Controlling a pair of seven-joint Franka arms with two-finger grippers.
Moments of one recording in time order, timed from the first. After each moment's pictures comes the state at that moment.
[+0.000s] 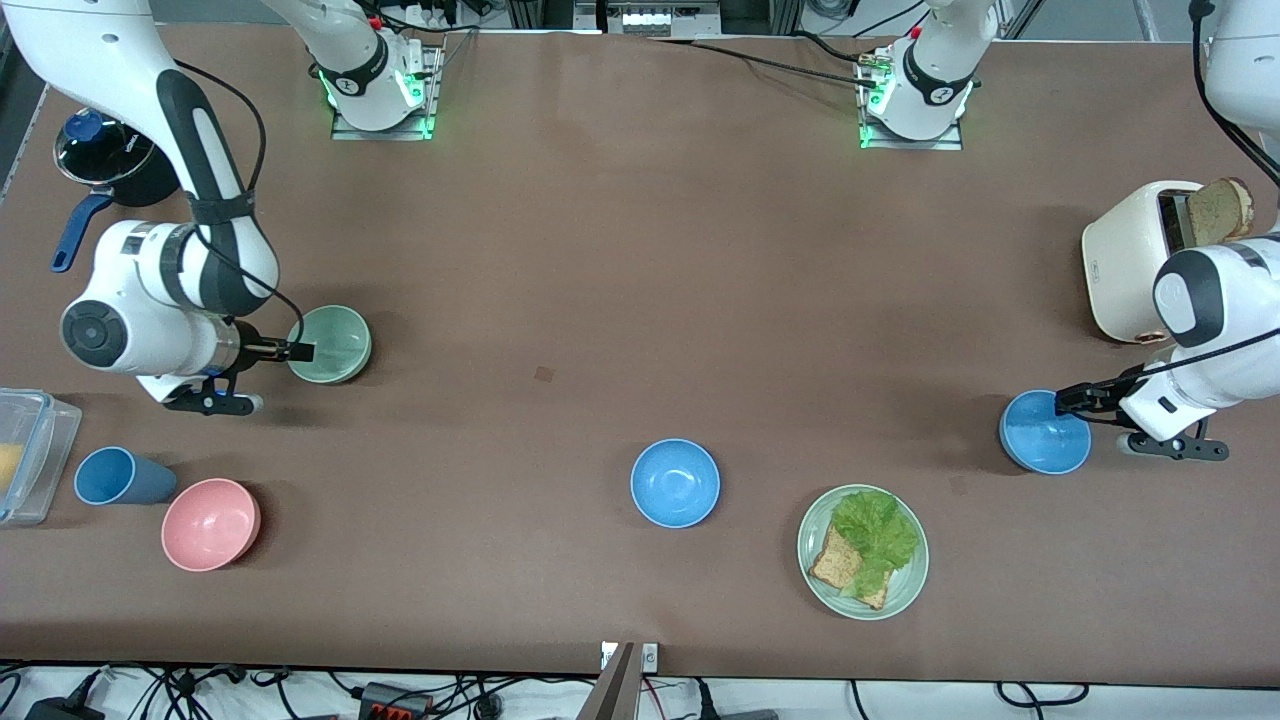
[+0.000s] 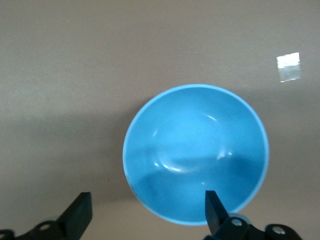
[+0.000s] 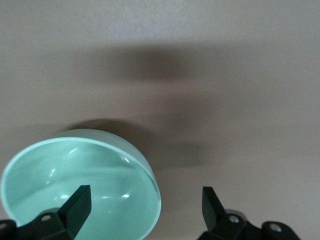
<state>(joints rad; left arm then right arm) 0.43 0.55 -0.19 -1.79 0.12 2.32 0.27 0.07 0.45 -0.14 -1.97 0.01 2.15 0.00</state>
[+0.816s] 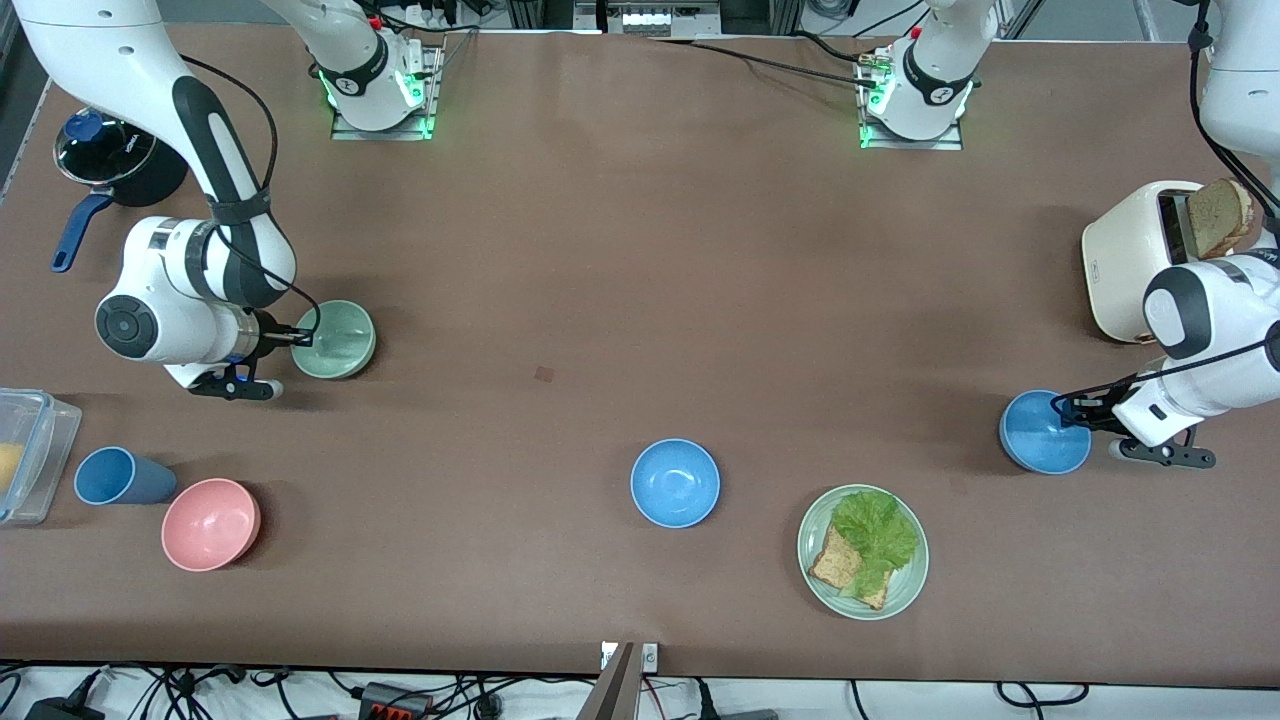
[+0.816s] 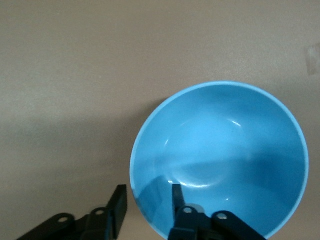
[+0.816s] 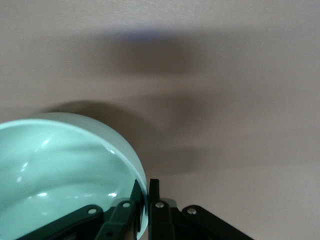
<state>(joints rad) 0.45 0.61 -0.19 -1.78 0.13 2.38 0.34 0.07 0.44 -0.13 -2.02 0.02 2.15 -0.01</state>
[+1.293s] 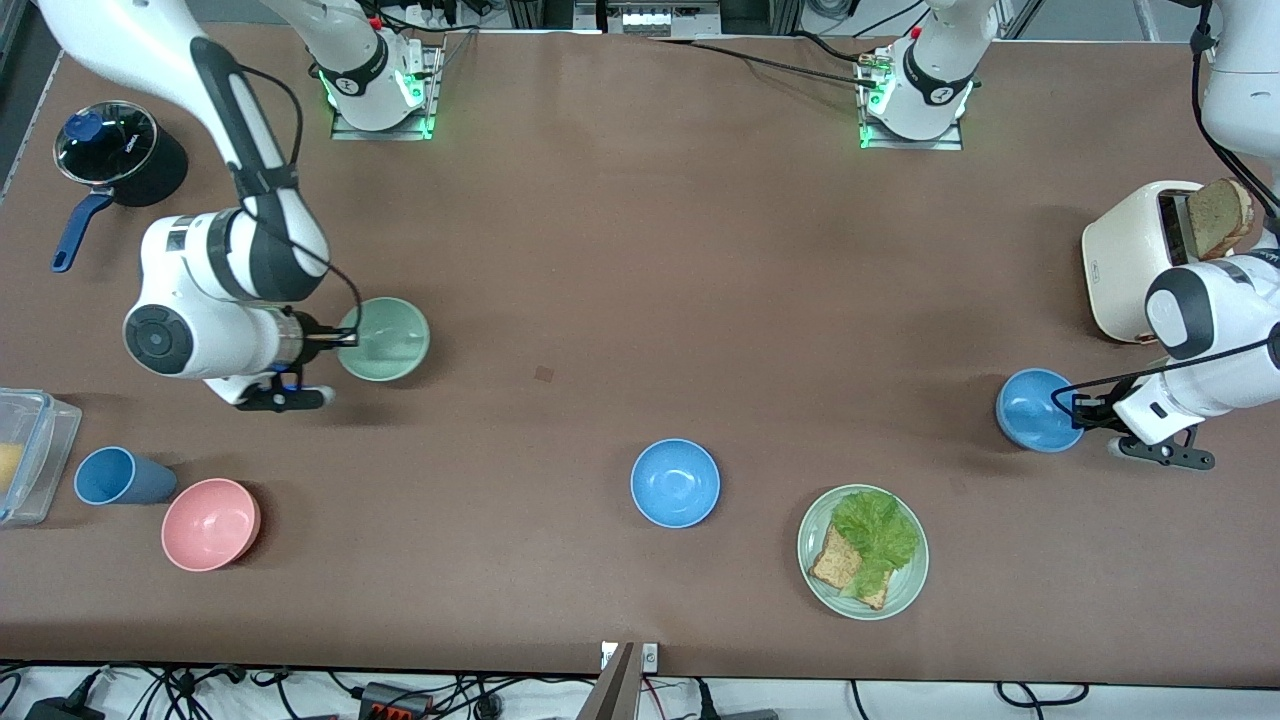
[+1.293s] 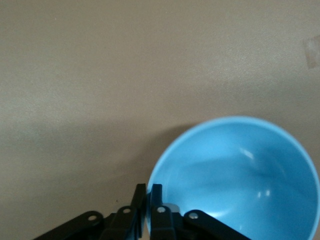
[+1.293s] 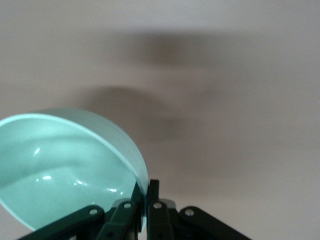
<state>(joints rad) 0.46 0.61 -0.19 -1.78 0.13 2.38 0.38 0.13 0.42 0.03 -1.78 0.08 1.88 0.07</state>
